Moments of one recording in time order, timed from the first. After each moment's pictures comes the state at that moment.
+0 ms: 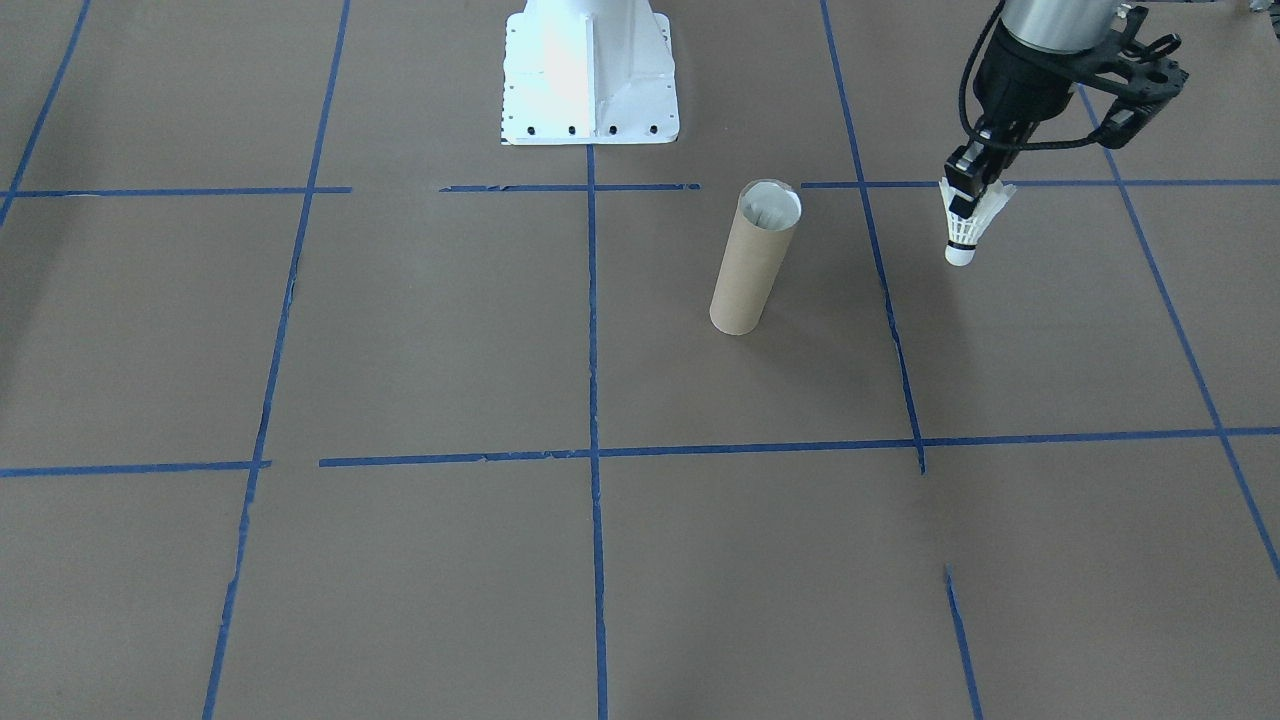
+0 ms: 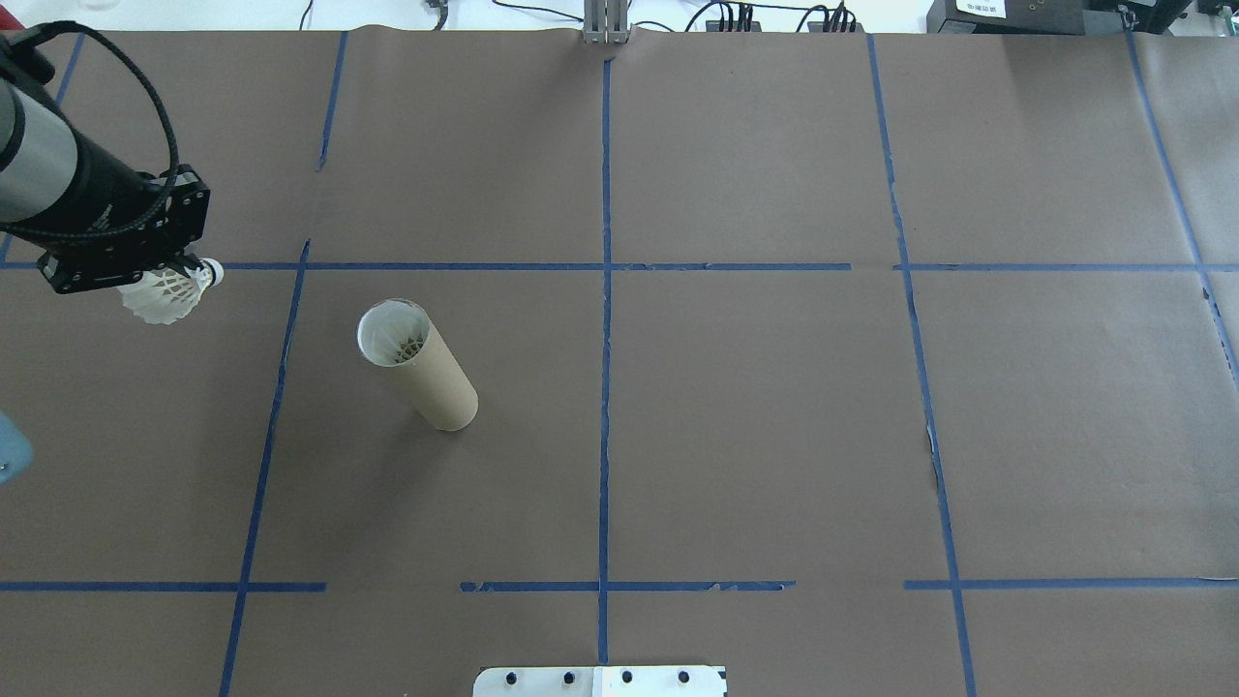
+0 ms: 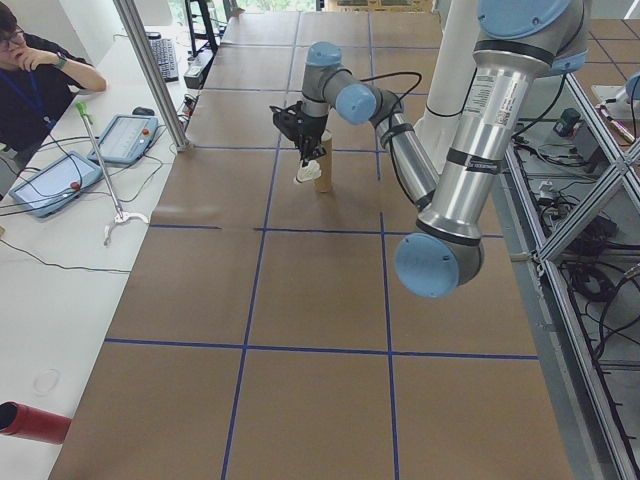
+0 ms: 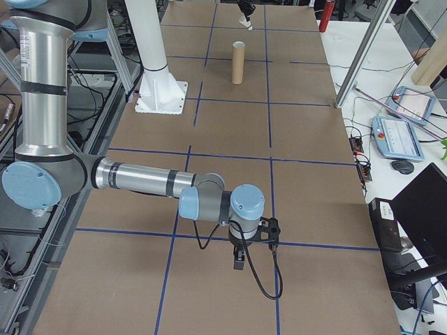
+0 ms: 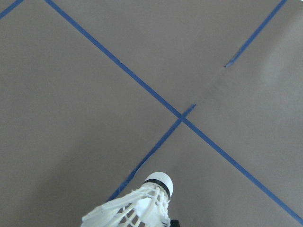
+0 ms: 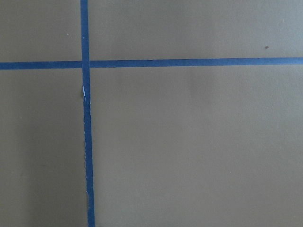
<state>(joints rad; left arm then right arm) -0.90 -1.99 -2.26 -1.11 -2.01 -1.58 1.61 -1.65 1.56 -1.53 2.27 -0.02</state>
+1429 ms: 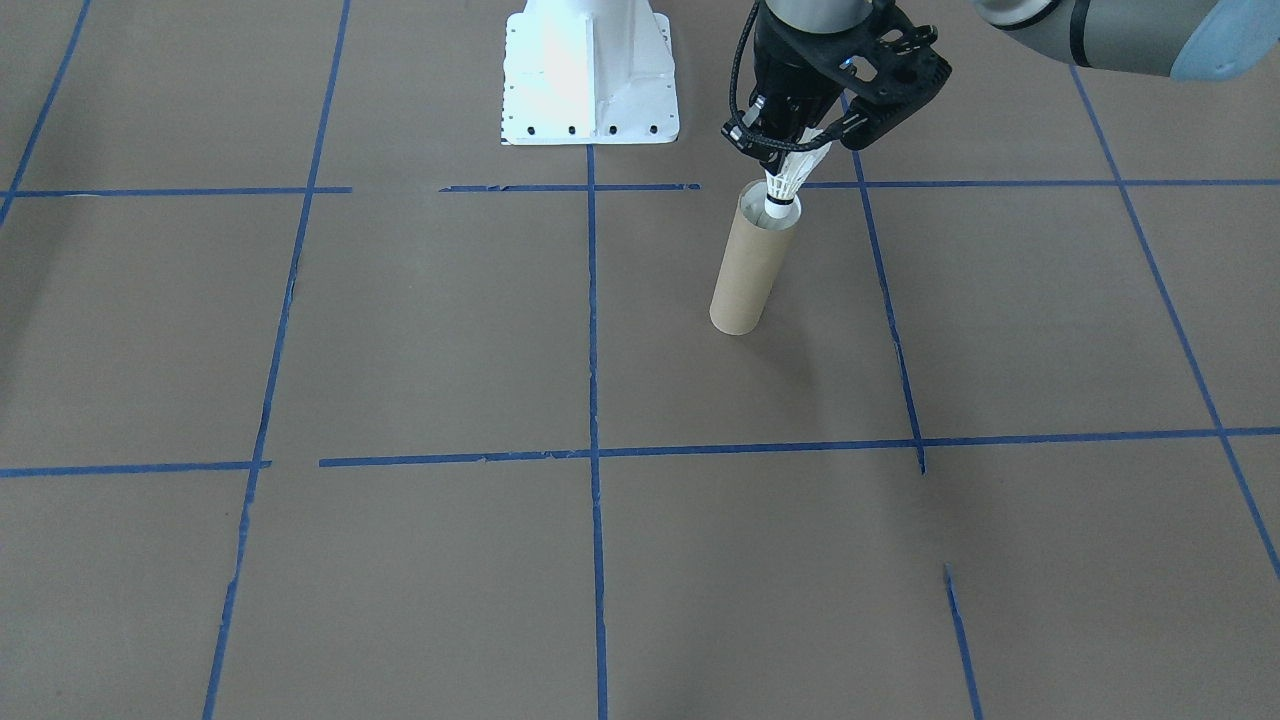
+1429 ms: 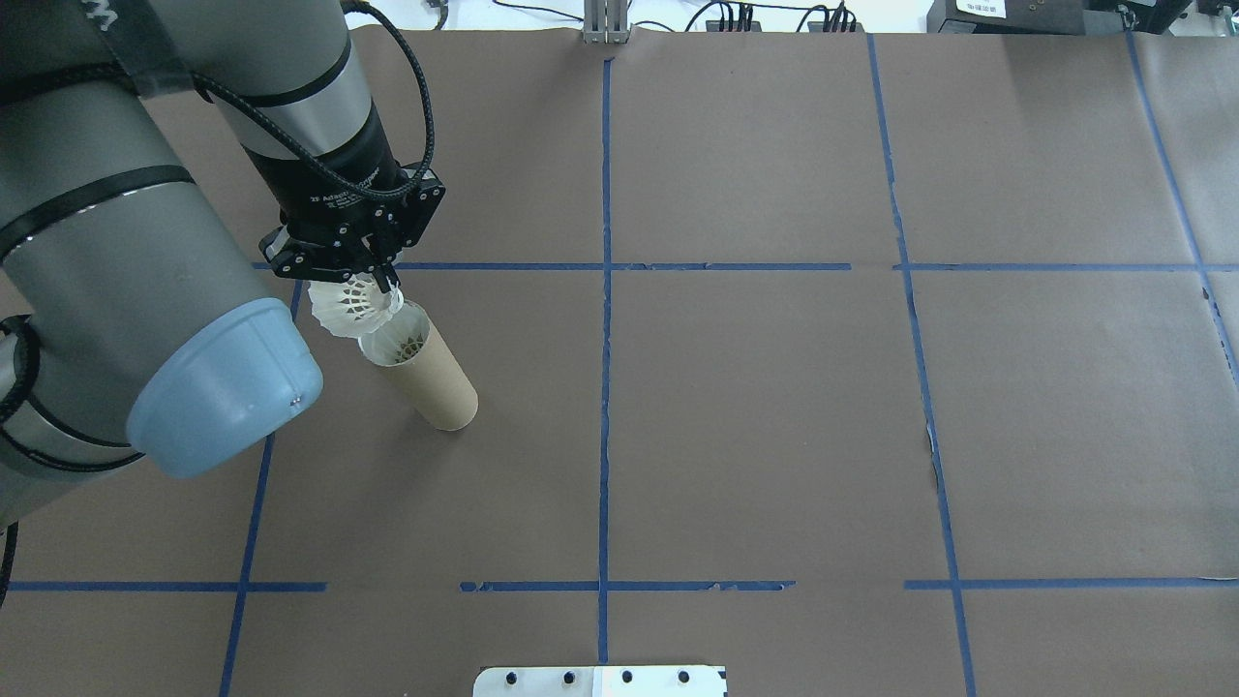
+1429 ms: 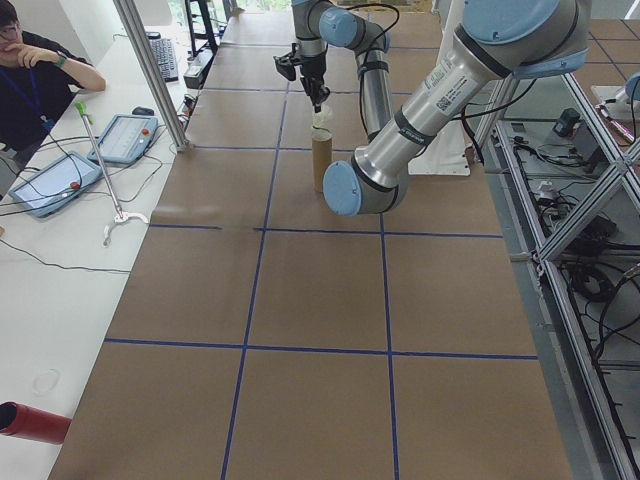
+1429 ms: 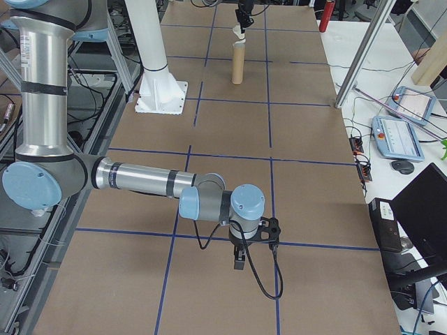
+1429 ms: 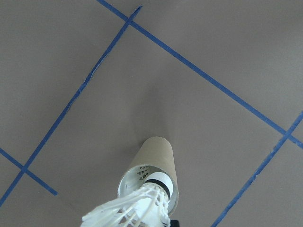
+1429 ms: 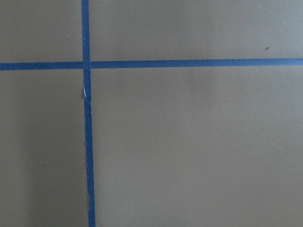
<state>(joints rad) -0.79 -2.42 -2.02 -0.80 -2.12 -1.53 1.61 -1.65 1.56 -1.53 2.27 -0.02</state>
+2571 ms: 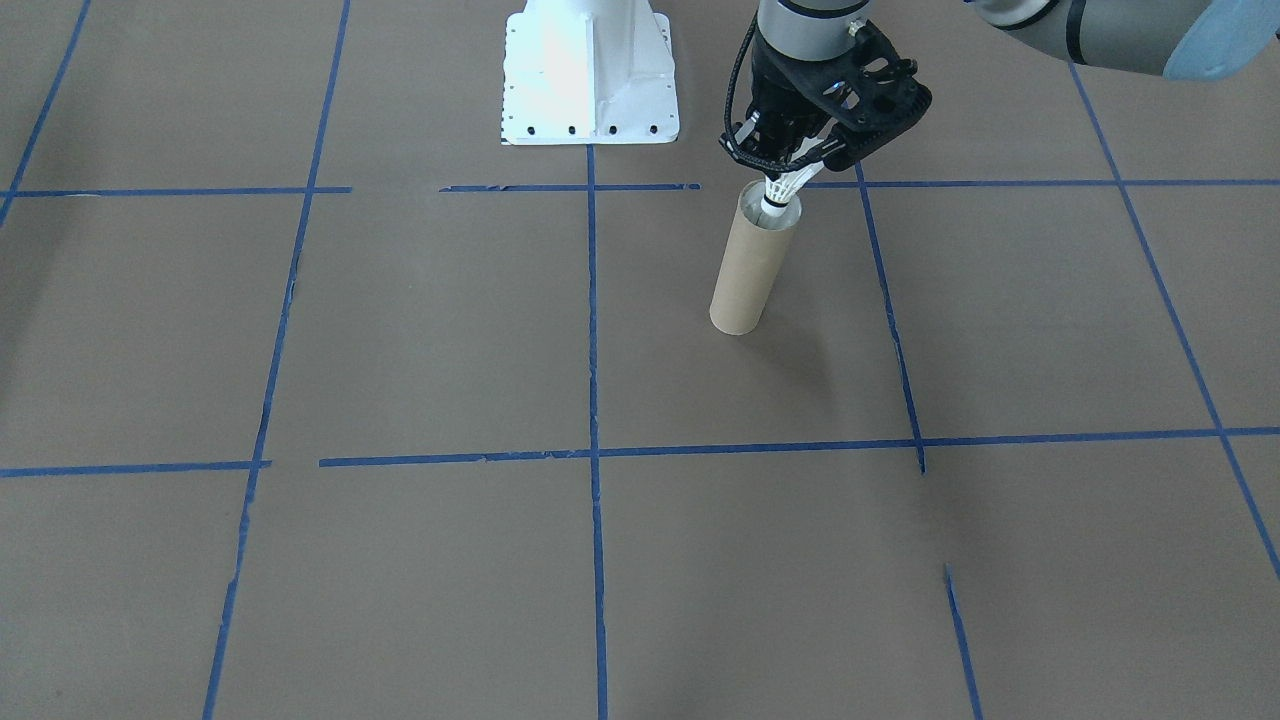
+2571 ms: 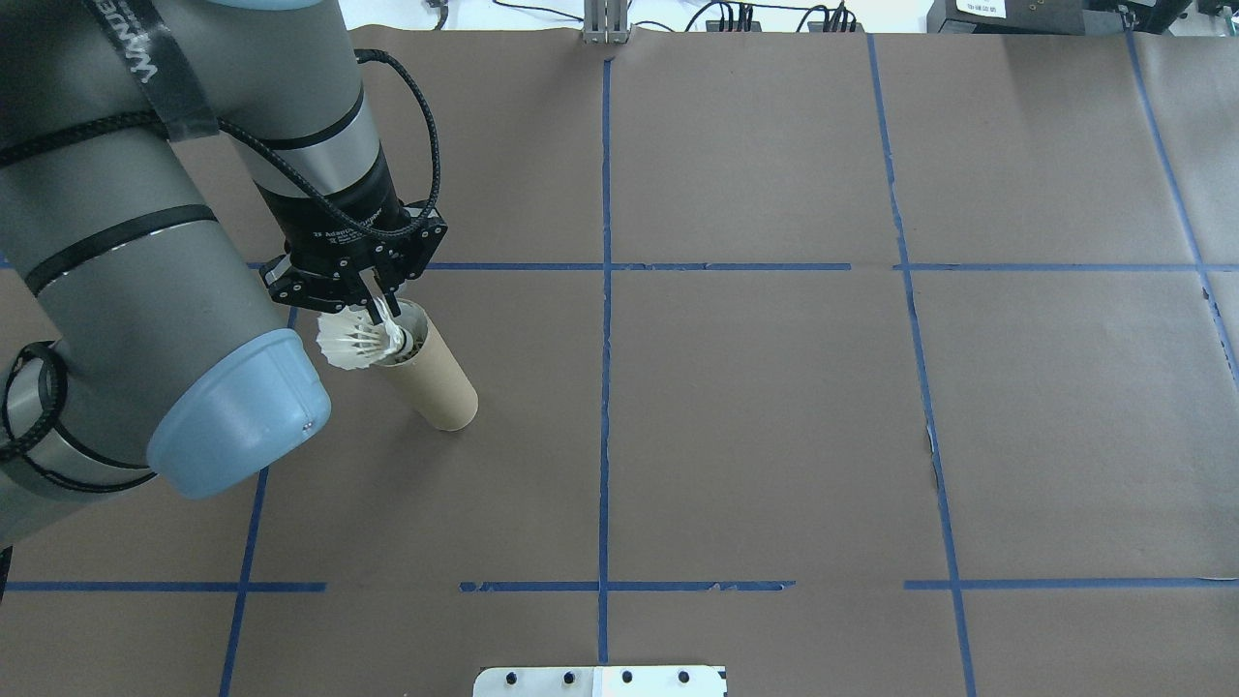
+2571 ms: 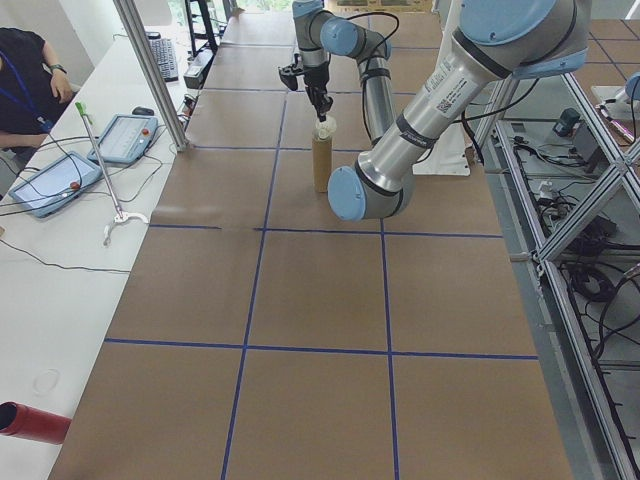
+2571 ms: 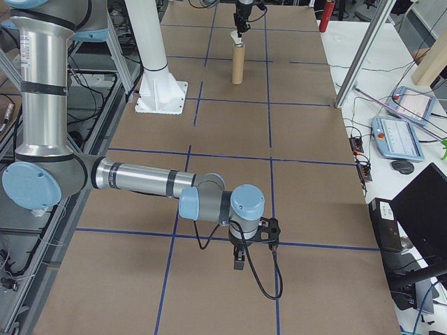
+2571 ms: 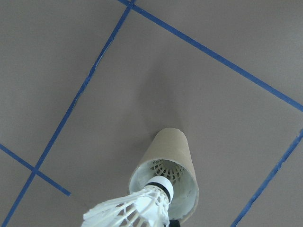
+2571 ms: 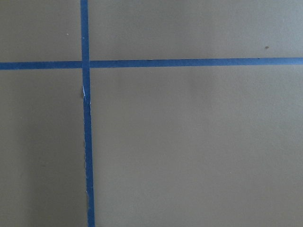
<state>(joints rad) -0.76 -2.39 -2.02 -0.81 -2.12 -1.45 1.61 -1.65 1.56 -1.53 2.27 -0.02</state>
